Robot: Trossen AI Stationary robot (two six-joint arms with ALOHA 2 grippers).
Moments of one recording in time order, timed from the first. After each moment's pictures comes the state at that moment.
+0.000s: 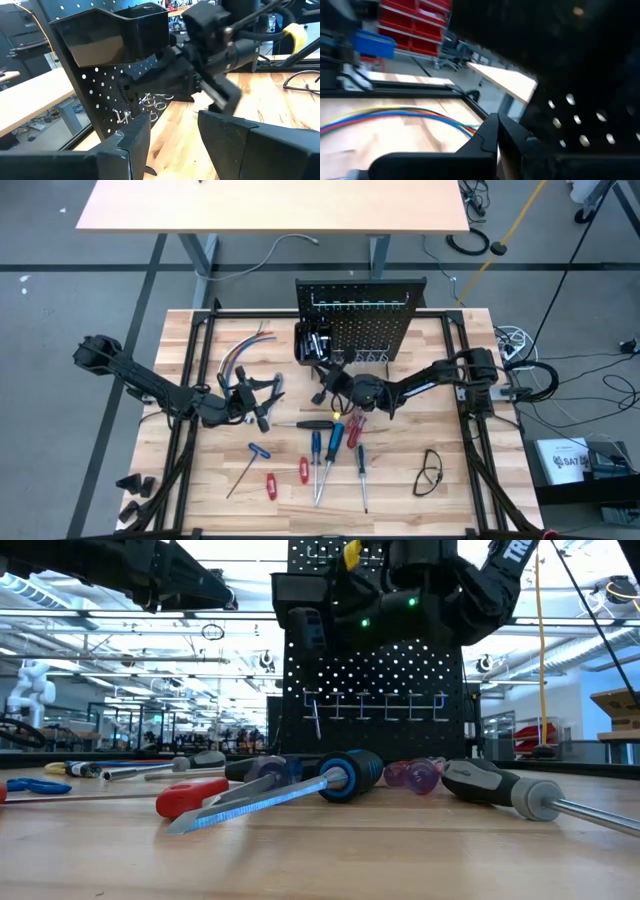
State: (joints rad) left arm -0.40 1.05 0.38 0.54 -0.83 0.08; right arm 0.04 1.94 0.94 1.08 0.68 -0.33
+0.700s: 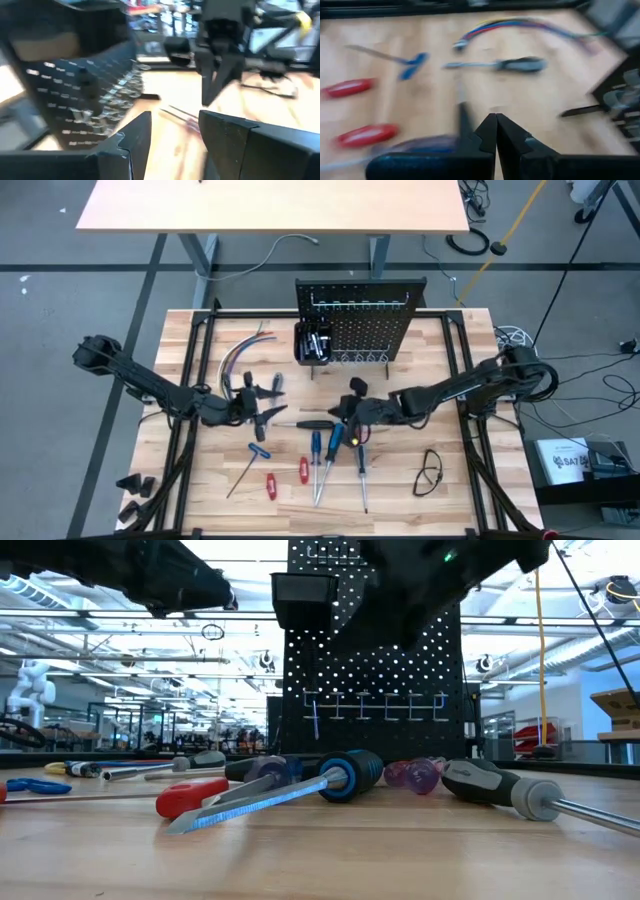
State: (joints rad) left arm -0.39 1.05 0.38 0.51 -0.64 -0.01; right arm 0.23 1.61 0.94 0.11 0.37 0.24
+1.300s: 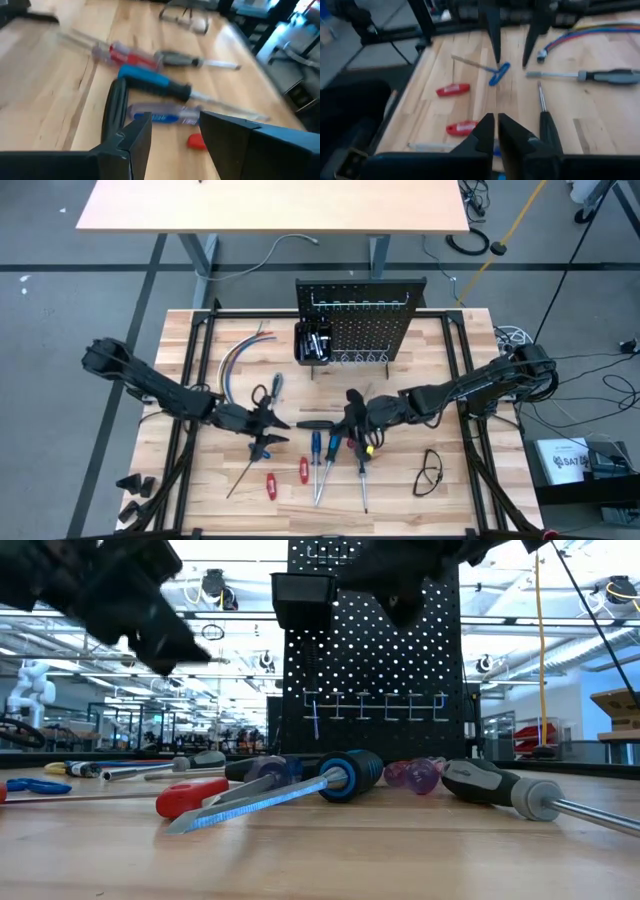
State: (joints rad) left arm -0.36 1.22 0.38 0.41 -0.16 -0.28; right arm 0.26 1.52 0.94 0.15 0.05 0.29
